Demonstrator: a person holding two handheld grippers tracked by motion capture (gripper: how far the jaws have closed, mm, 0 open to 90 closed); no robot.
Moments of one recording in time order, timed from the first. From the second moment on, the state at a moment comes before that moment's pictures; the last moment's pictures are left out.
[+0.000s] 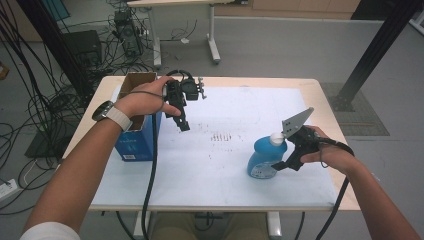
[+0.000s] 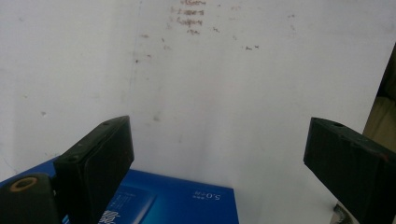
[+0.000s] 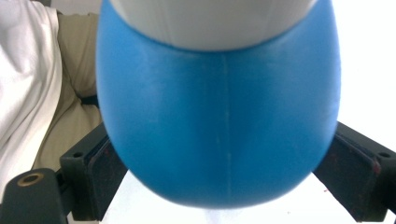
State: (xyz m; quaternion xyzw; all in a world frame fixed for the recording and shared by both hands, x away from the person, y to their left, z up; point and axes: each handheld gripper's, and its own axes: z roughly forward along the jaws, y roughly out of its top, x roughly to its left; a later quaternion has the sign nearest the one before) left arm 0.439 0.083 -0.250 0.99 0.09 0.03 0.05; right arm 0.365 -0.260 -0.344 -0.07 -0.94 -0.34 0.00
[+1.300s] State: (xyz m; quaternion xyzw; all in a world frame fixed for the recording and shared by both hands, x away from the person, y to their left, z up) left arm 0.439 0.084 -0.253 0.99 0.09 0.03 0.05; right arm 0.363 -0.266 -0.360 -0.07 -0.92 -0.39 0.00
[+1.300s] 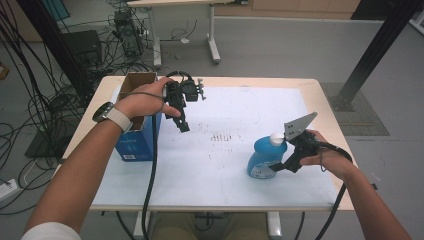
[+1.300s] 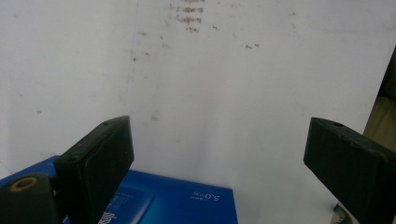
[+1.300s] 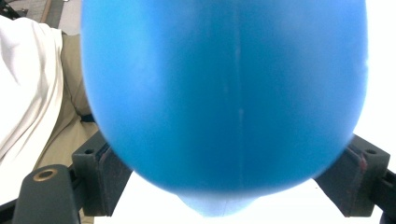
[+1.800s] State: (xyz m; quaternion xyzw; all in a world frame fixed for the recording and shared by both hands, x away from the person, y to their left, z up) left arm 0.440 0.083 -0.254 0.99 0.09 0.03 0.05; right arm 0.362 -0.268 -0.365 -0.07 -0.91 -0.41 0.00
